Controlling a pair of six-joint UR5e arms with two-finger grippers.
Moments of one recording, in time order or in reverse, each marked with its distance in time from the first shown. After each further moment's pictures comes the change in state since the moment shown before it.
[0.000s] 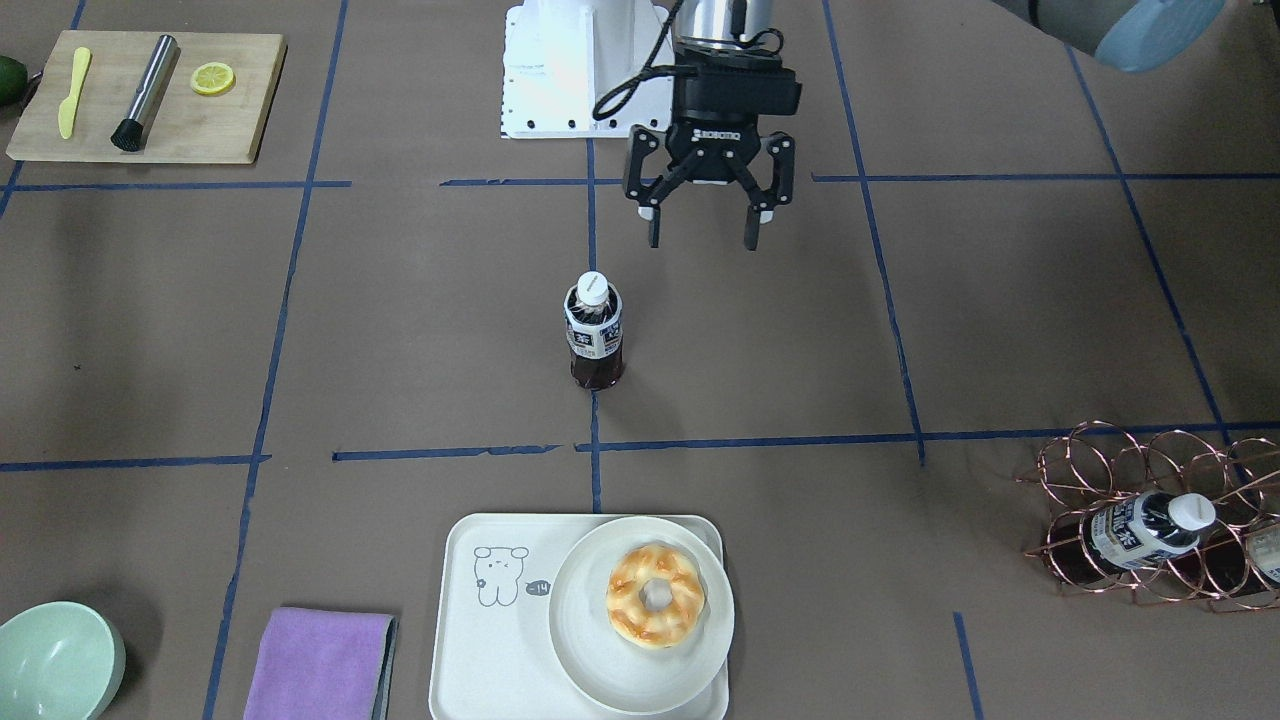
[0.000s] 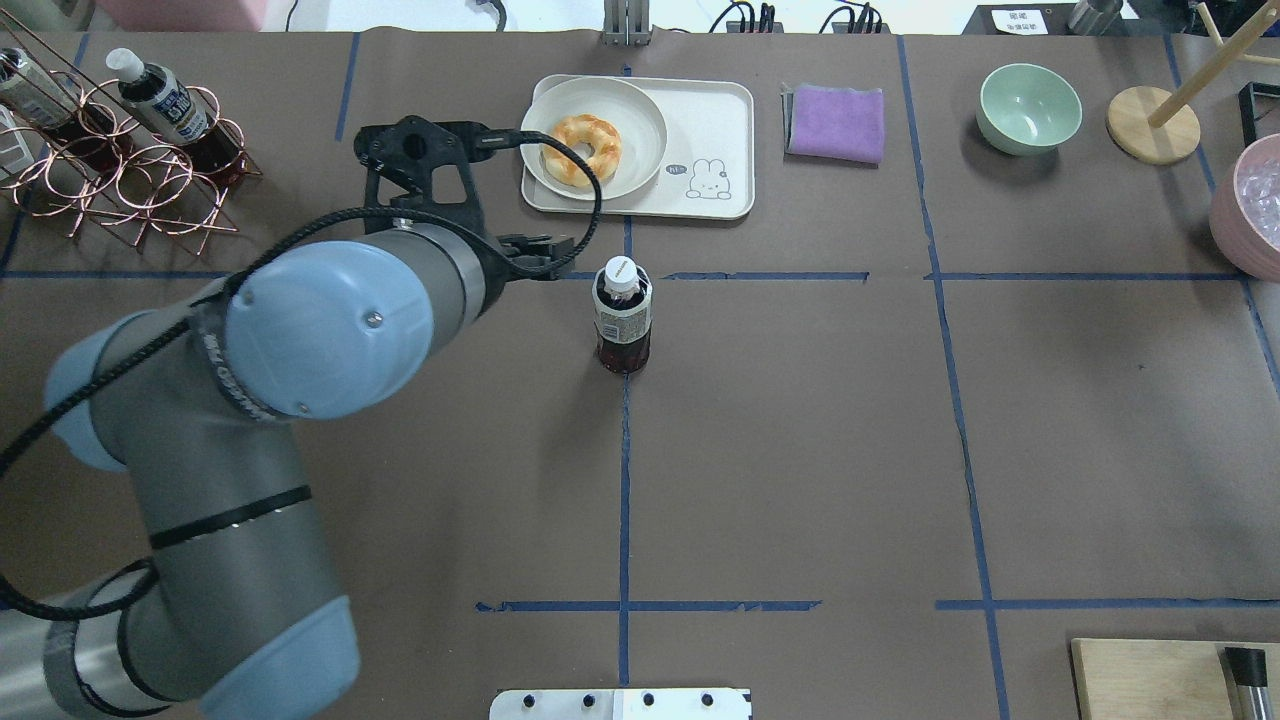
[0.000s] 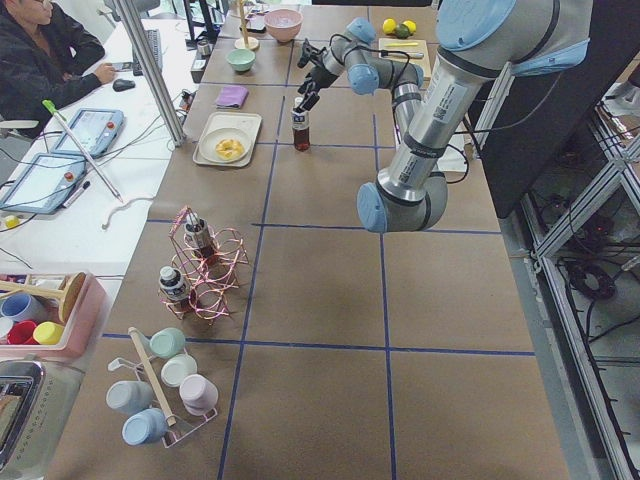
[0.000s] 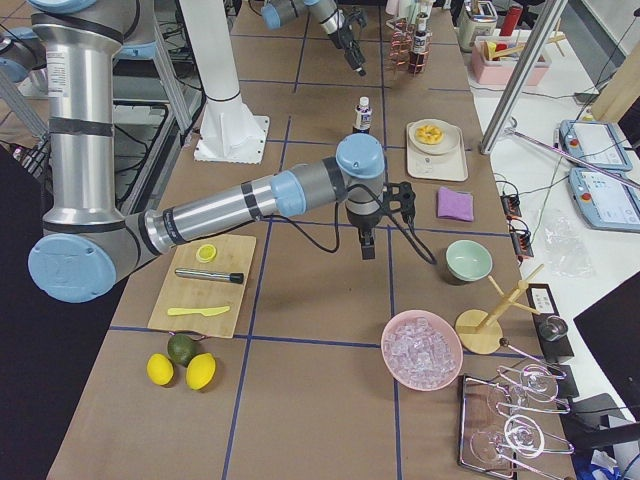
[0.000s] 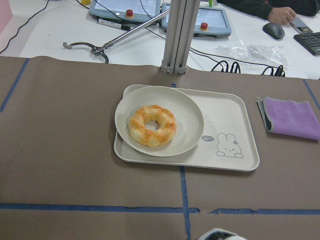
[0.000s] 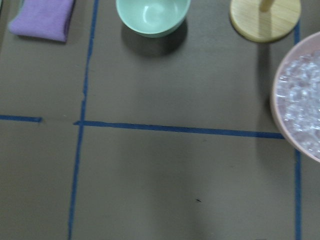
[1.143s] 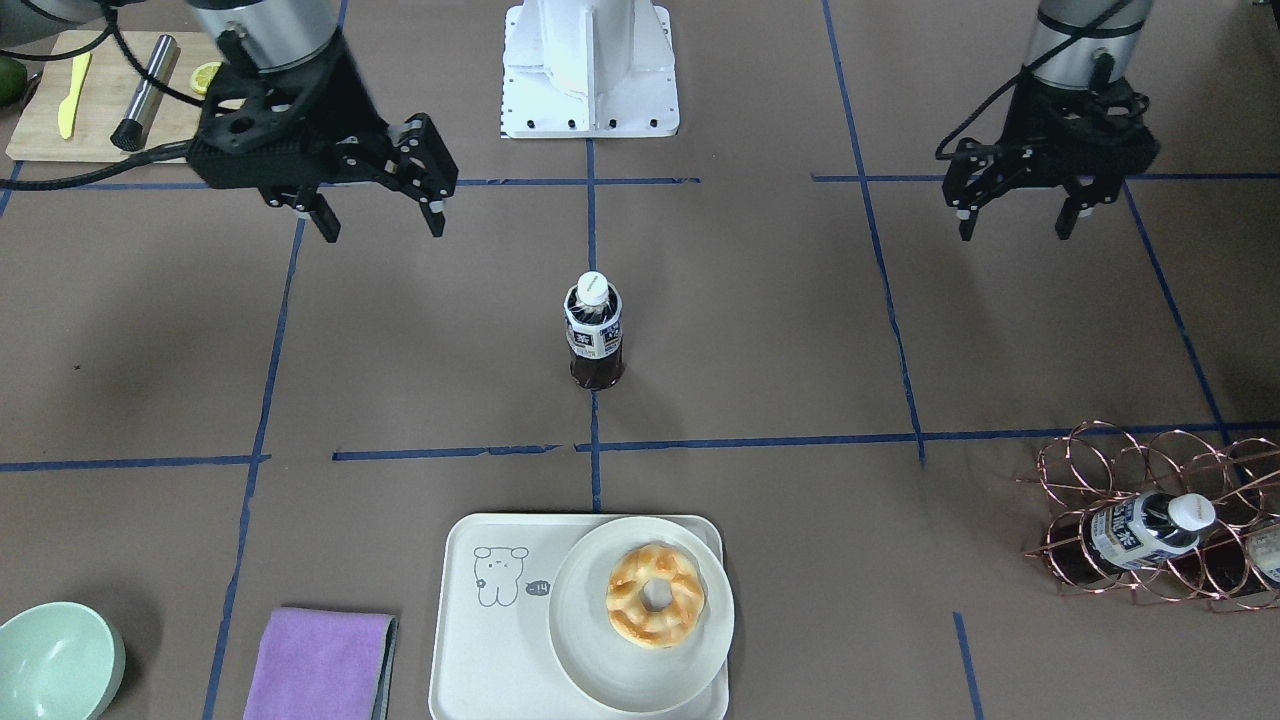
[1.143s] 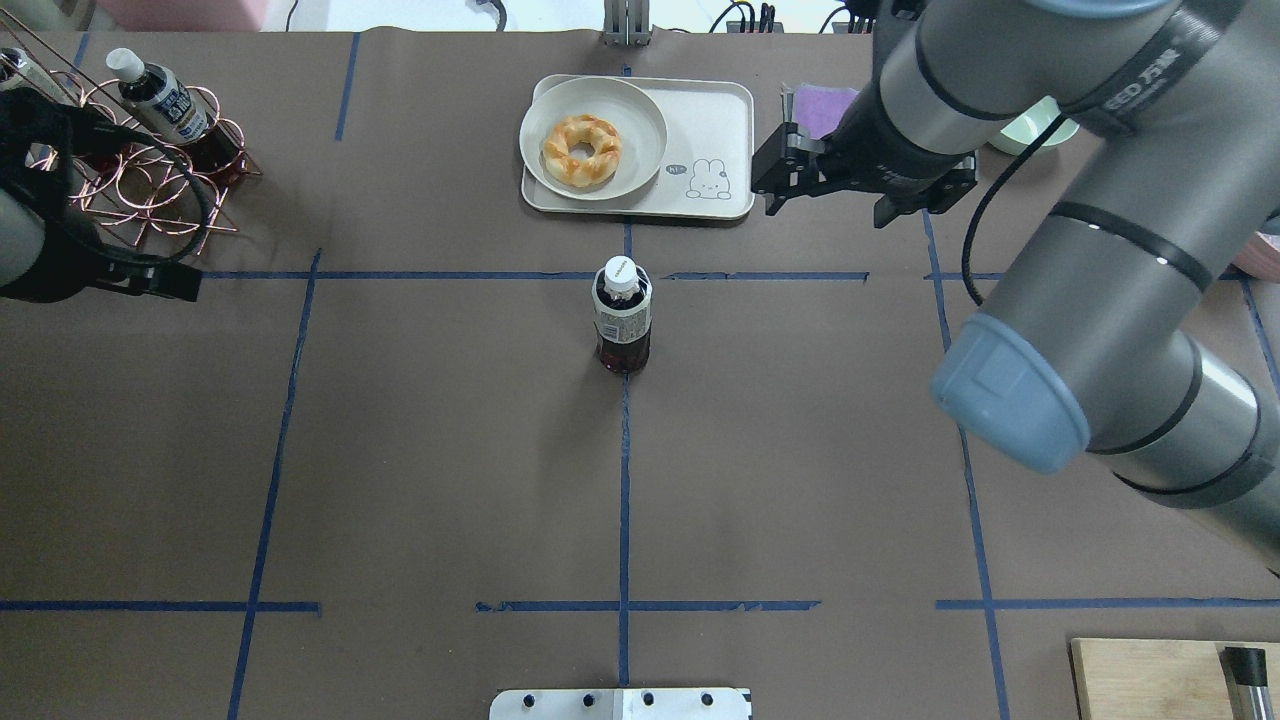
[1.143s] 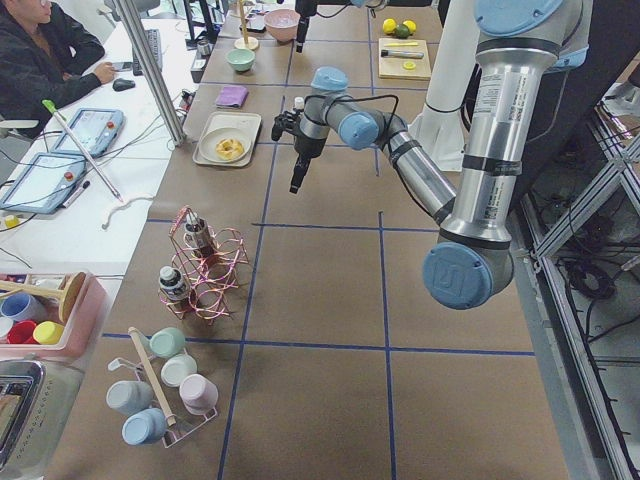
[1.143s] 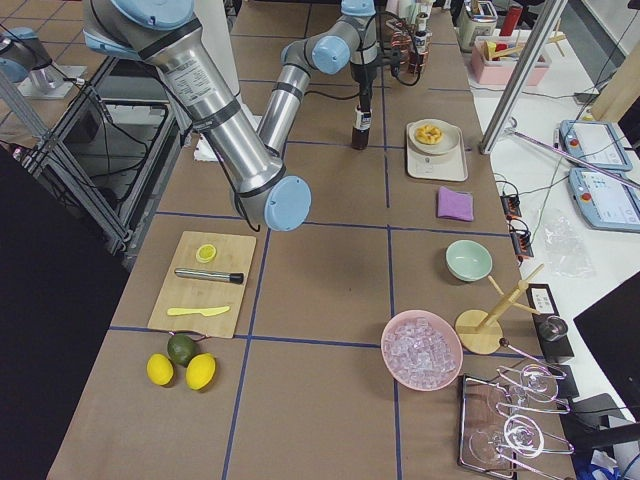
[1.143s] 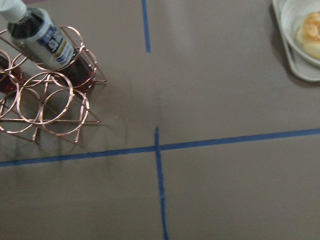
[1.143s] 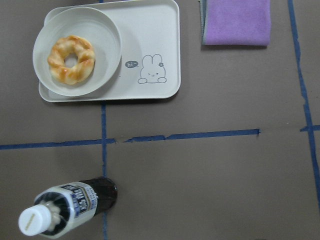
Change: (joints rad) left arm -0.394 0.510 -0.156 -0.005 -0.501 0.527; right arm -0.639 0.708 0.036 -0.339 -0.451 0.773
